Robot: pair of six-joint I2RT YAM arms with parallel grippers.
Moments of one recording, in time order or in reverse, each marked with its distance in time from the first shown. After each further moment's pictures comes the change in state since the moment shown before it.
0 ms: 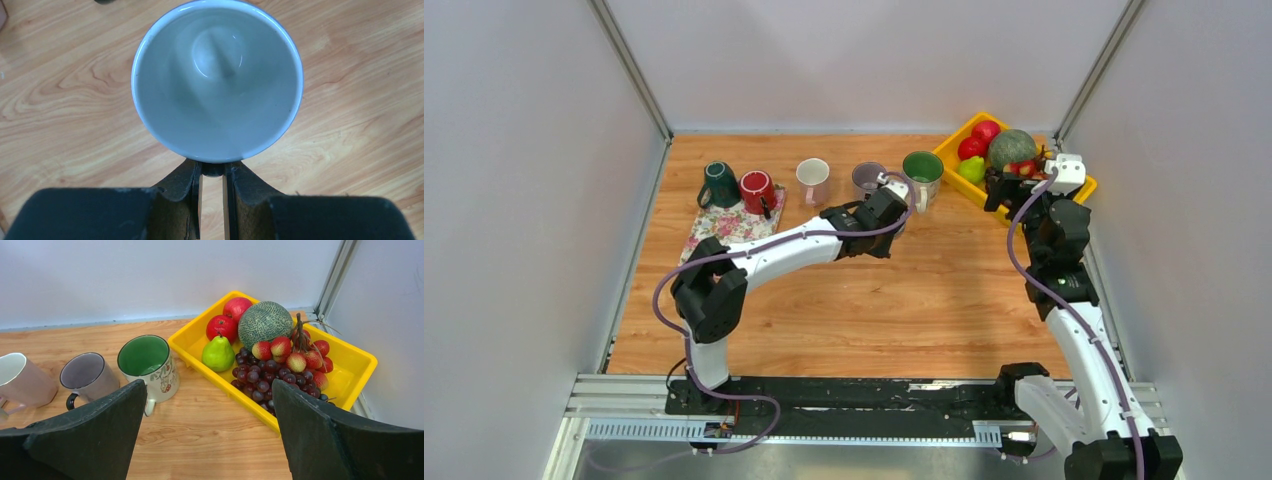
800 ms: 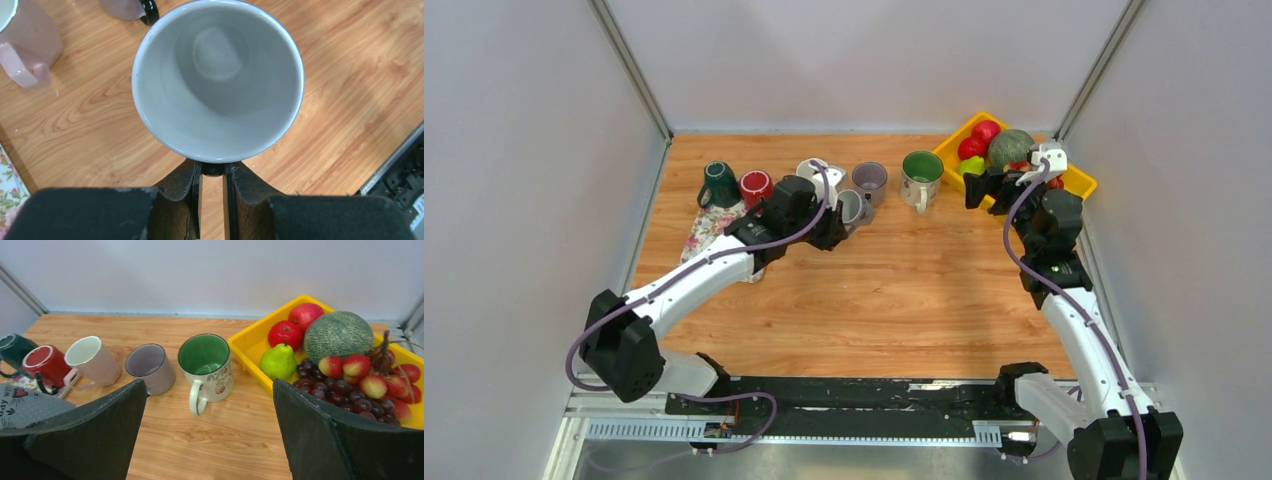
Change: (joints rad) left arm 0.257 -0.501 -0.407 0.208 0.410 0.187; right arm 0.023 0.085 0.035 0.070 -0.237 0.087
